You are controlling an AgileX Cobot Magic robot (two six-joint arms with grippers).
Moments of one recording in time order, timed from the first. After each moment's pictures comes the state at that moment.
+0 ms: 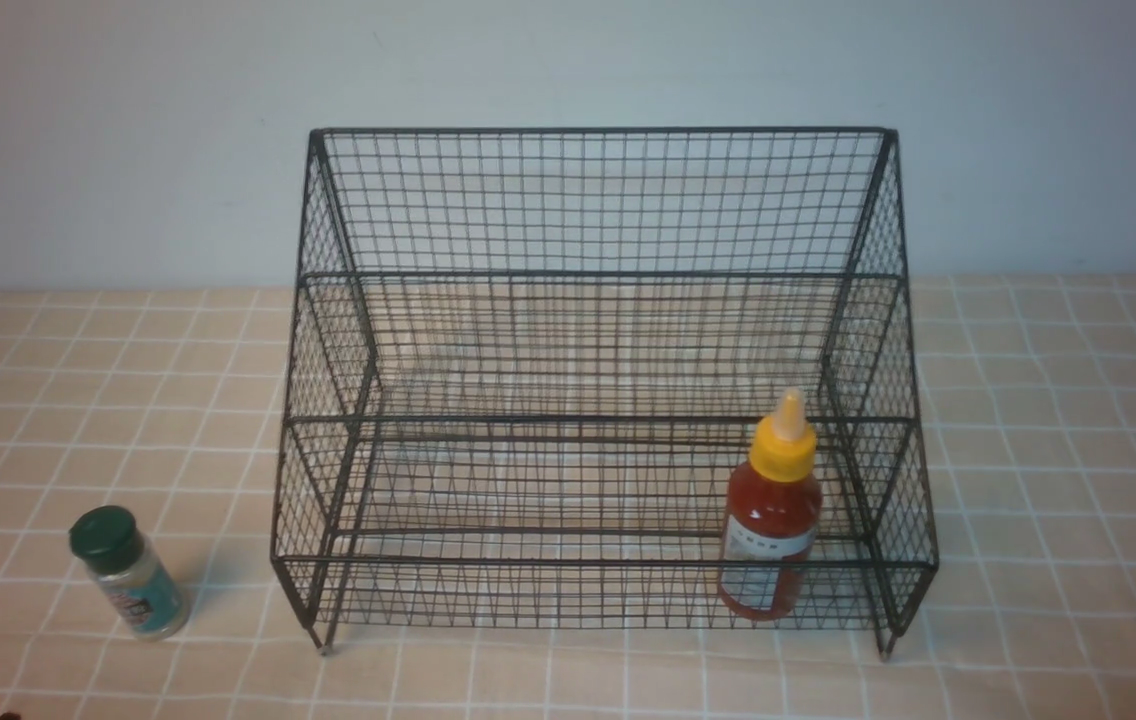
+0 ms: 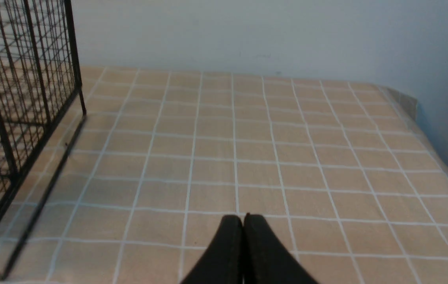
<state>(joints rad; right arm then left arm) -0.09 -0.01 0.02 -0.03 0.40 -0.02 -0.07 -0.01 0.03 0.01 0.38 0.12</state>
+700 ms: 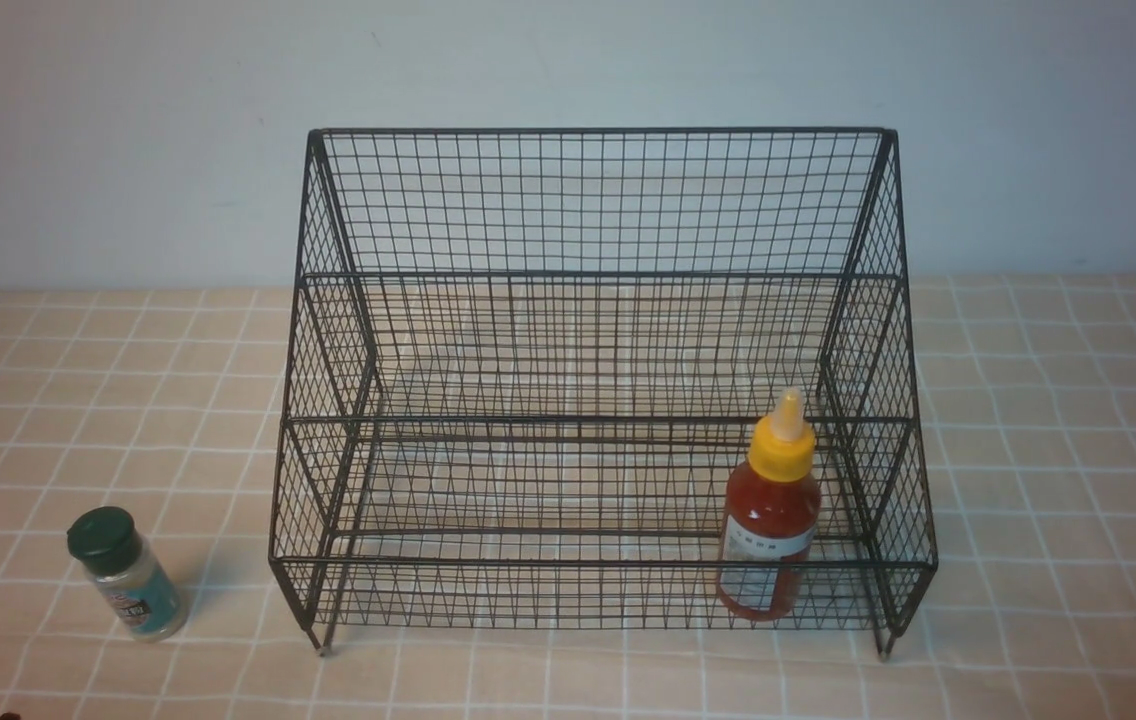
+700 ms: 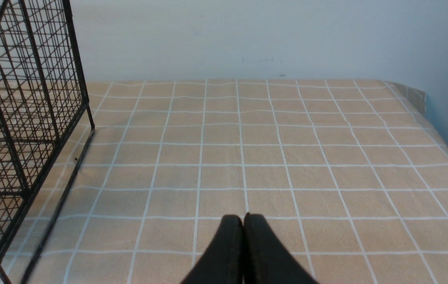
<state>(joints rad) -0.09 -0.01 0.02 0.00 0.39 0.01 -0.07 -0.01 0.03 0.01 0.38 0.12</state>
